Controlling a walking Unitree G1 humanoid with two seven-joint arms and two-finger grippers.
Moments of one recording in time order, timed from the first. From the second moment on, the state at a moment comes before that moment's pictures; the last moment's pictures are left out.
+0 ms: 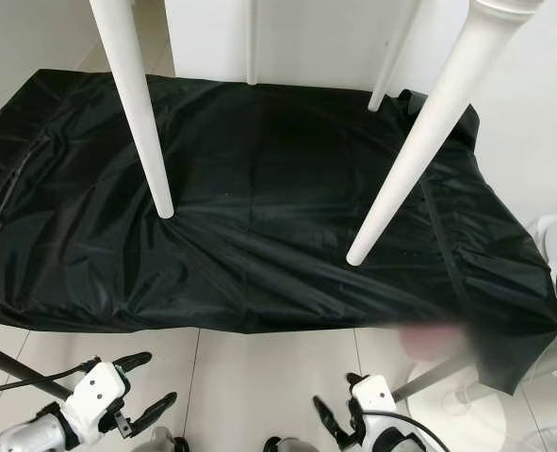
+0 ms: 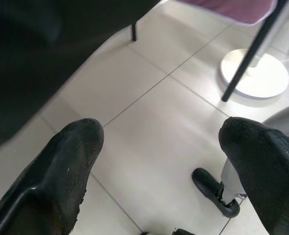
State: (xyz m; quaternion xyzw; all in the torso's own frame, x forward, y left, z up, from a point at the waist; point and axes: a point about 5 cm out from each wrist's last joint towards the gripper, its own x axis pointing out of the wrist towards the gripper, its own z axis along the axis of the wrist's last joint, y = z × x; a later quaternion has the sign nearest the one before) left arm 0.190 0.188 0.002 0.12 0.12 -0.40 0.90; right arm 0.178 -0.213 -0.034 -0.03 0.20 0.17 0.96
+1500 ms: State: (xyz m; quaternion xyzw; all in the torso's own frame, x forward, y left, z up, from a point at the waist) left arm 0.183 0.136 -0.083 0.16 0.42 -0.26 0.85; right arm 0.156 -0.190 -0.091 -0.01 0.43 -0.01 0.90
